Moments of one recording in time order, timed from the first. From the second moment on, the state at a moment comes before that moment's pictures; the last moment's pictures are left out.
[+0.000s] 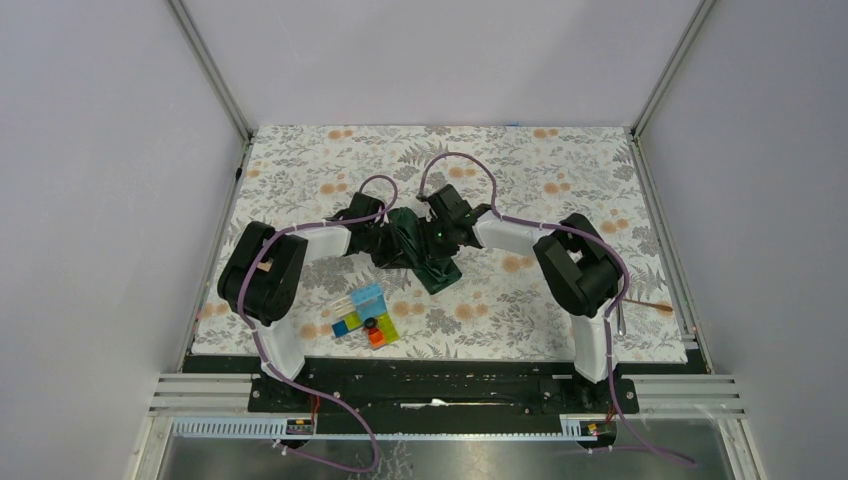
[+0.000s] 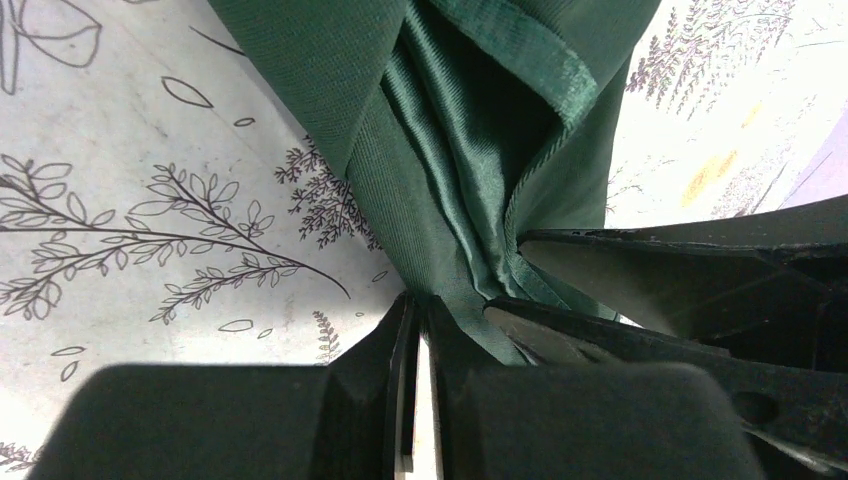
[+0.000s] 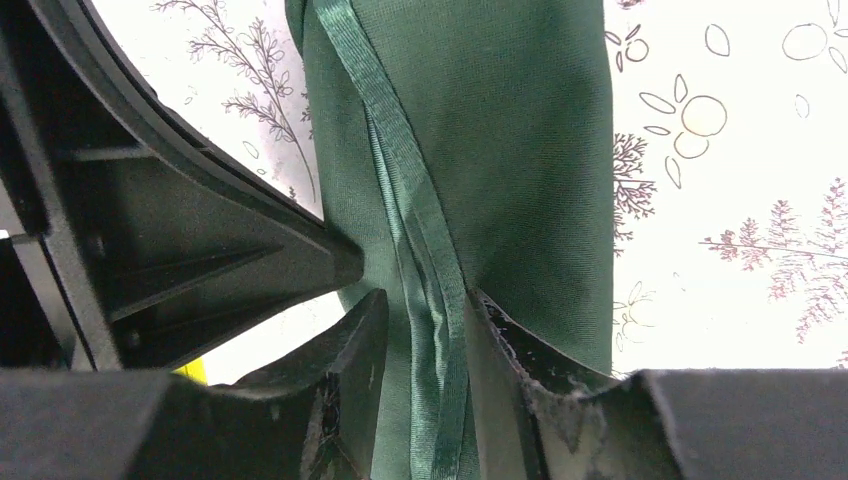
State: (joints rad) left arm -0.39 1.81 0.95 -0.15 0.43 -0.77; right arm 0.71 2.02 1.33 -0.30 -0.21 0.39
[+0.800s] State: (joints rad) left arm -0.39 1.81 0.93 -0.13 0.43 -0.78; right arm 0.89 2.06 1.42 -0.39 0.26 0.33
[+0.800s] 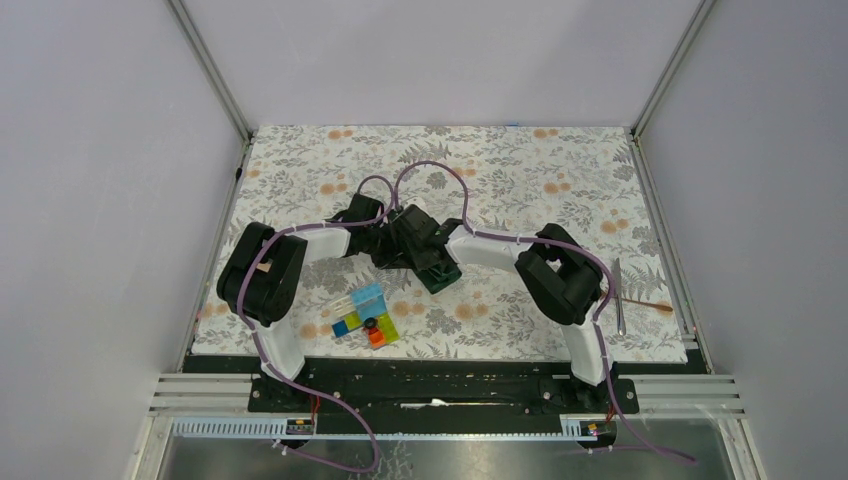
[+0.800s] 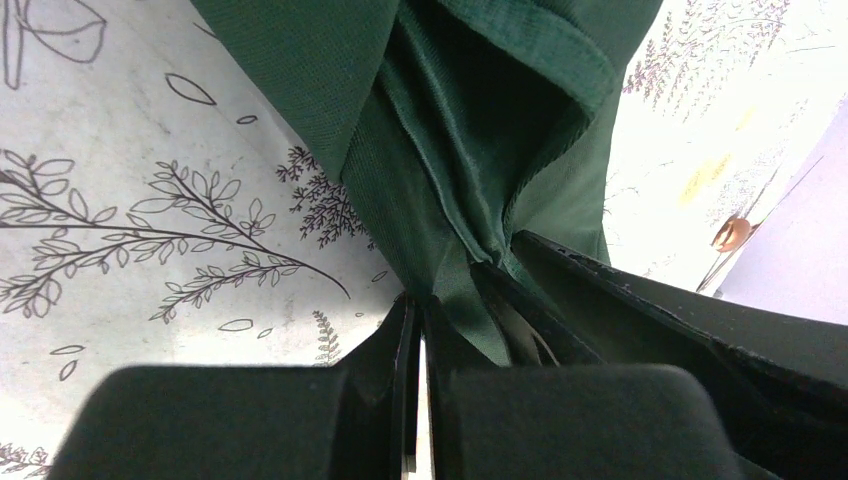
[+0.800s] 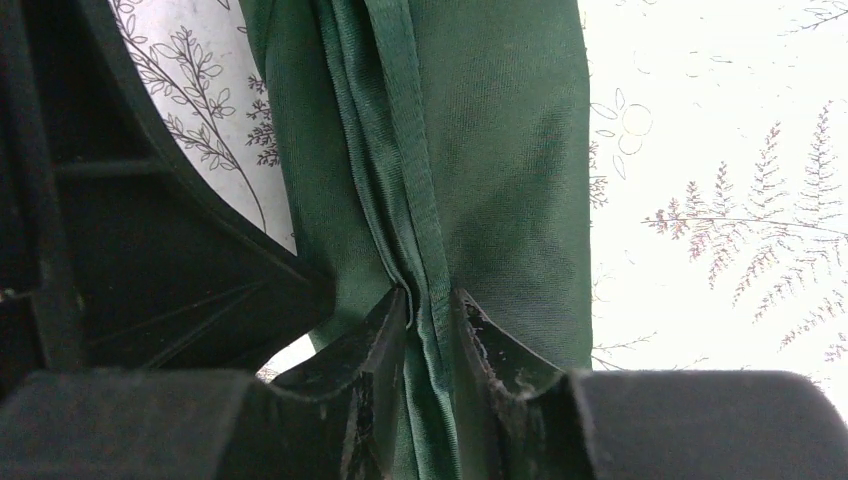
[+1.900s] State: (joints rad) left arm -0.39 1.80 0.86 0.00 0.45 -0.88; right arm 0.92 2.11 1.51 -0.48 0.29 0.30
